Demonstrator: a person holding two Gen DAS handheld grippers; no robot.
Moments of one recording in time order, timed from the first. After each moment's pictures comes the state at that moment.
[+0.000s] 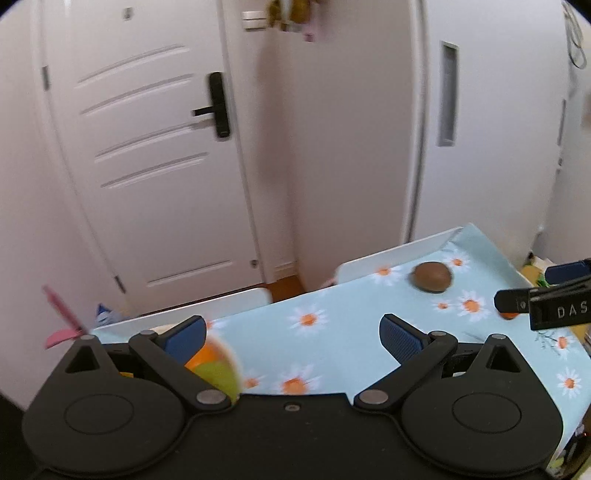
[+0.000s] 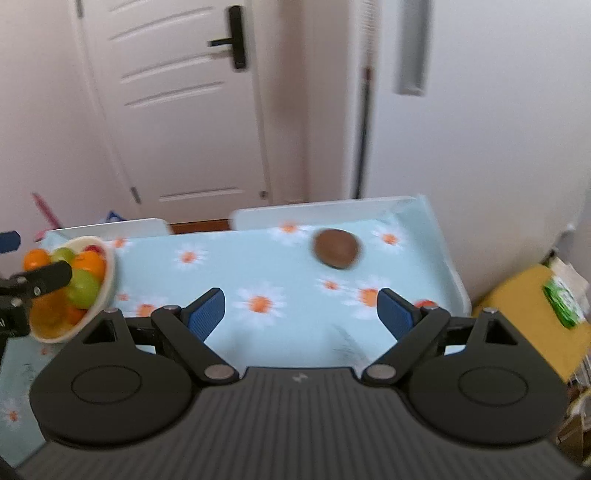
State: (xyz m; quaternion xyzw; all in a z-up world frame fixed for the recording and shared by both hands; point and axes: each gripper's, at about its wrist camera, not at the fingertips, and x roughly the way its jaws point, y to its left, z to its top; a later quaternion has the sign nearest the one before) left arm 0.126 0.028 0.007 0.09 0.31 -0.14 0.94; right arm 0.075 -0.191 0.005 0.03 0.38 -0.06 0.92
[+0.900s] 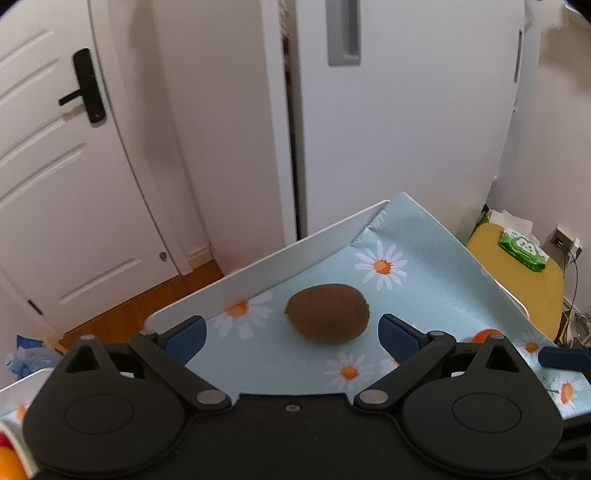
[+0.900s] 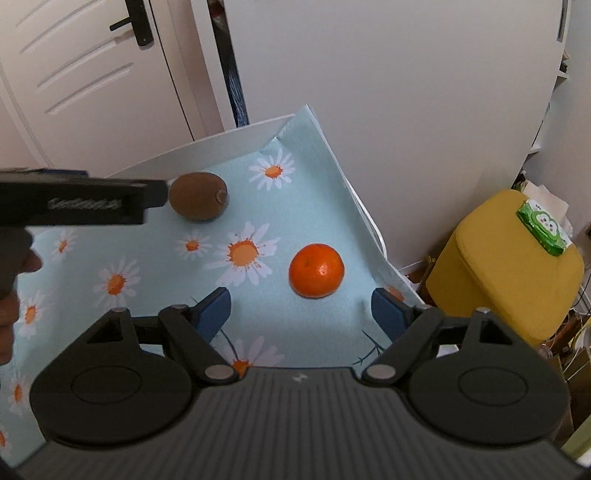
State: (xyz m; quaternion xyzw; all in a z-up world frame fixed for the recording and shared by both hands) left arm 0.245 -0.164 -0.085 0.14 0.36 -0.25 0.89; right arm 0.101 -0.289 -0.090 0.10 0.43 -0.13 0.89
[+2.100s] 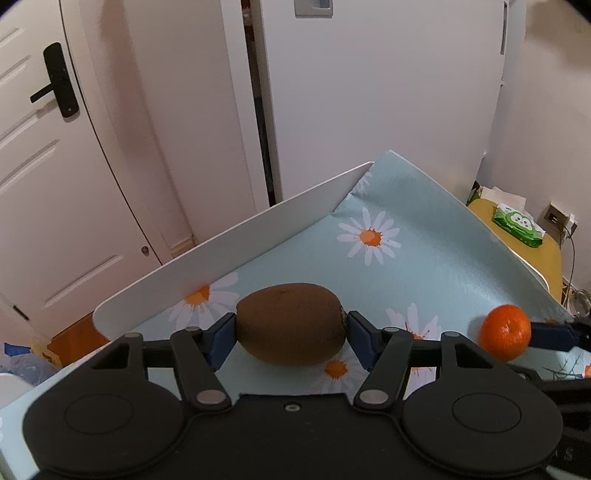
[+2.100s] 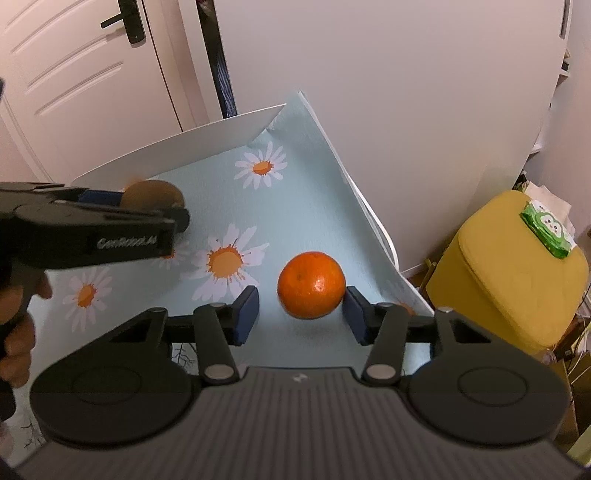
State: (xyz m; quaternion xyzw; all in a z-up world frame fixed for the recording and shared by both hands) left arm 0.248 -0.178 -0.119 0.16 0.37 -0.26 0.87; right arm 0.122 -0.296 -0.109 0.09 0.42 -0.13 0.89
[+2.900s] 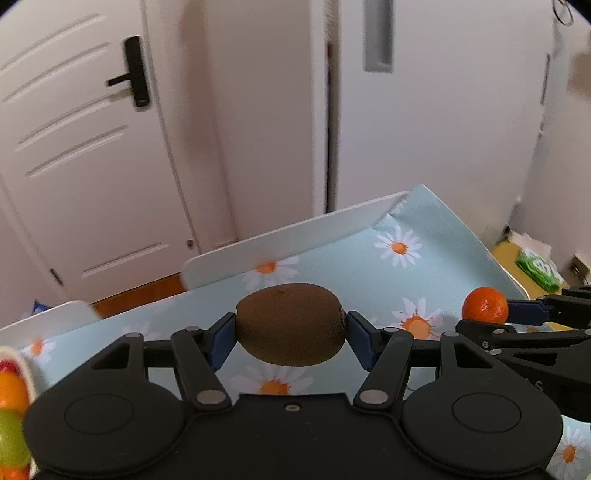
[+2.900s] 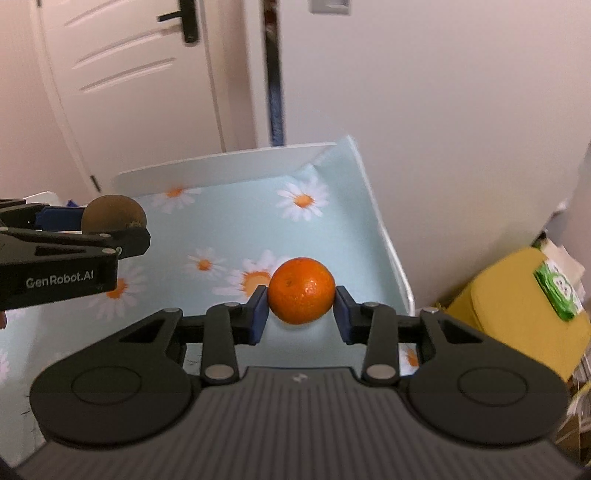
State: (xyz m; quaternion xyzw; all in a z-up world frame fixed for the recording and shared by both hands) left arm 0.194 -0.124 -0.082 0.09 0.35 -0.18 0.91; right arm 0.121 -0.276 -0.084 0.03 0.39 -0.05 0.92
